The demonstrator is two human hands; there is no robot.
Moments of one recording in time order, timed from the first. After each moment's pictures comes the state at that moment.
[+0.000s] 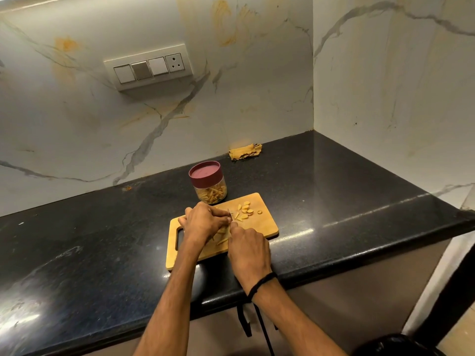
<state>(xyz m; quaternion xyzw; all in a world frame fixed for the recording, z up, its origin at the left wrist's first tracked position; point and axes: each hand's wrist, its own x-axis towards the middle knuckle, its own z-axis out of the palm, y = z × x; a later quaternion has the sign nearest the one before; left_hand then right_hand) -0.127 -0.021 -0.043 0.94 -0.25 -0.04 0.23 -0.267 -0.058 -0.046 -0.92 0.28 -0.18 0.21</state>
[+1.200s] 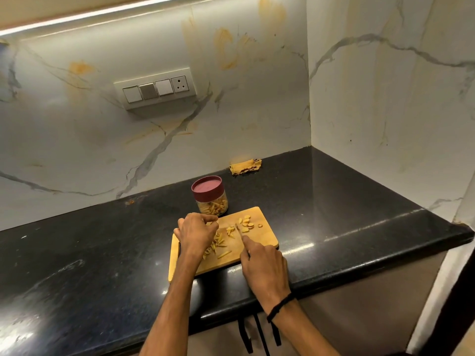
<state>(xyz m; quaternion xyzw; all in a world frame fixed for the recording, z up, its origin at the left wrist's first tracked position) -0.115 -0.019 -0.044 0.94 -0.19 0.06 0.28 -0.296 -0.072 -0.052 -0.90 0.29 -0.22 0.24</state>
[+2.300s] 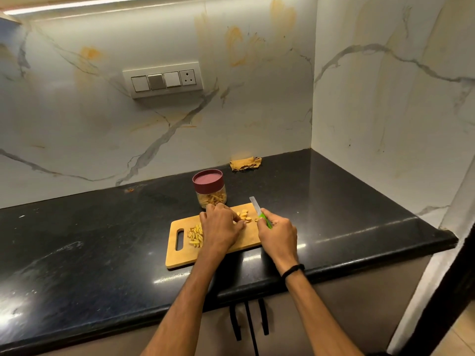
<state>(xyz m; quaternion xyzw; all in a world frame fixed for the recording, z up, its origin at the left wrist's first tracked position) -0.167 -0.046 -0.044 0.93 -0.32 0.10 0.17 -0.284 -0.129 -0.065 -0.77 0.32 -0.36 0.42</state>
